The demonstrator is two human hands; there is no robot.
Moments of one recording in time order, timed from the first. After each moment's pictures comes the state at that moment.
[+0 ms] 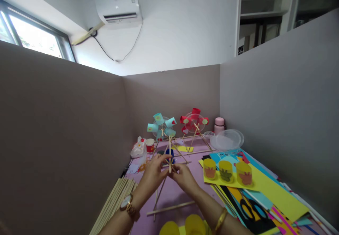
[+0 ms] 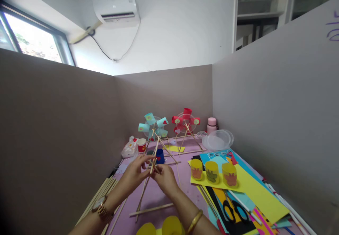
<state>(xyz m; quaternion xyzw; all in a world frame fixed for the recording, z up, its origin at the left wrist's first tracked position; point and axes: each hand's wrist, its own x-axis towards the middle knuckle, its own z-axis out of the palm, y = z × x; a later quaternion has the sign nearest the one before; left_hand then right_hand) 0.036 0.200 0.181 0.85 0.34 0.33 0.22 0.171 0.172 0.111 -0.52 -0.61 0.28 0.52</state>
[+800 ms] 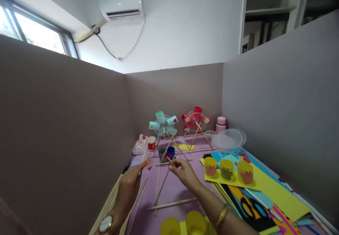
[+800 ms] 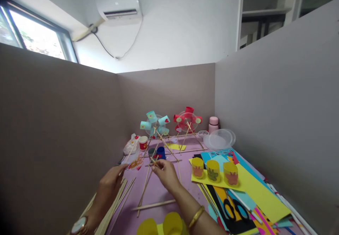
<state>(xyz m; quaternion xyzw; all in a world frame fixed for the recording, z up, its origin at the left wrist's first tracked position) -0.049 0.210 0.138 0.82 0.40 0.41 0.05 0.173 0.169 0.116 -0.51 -0.62 0.26 0.54</state>
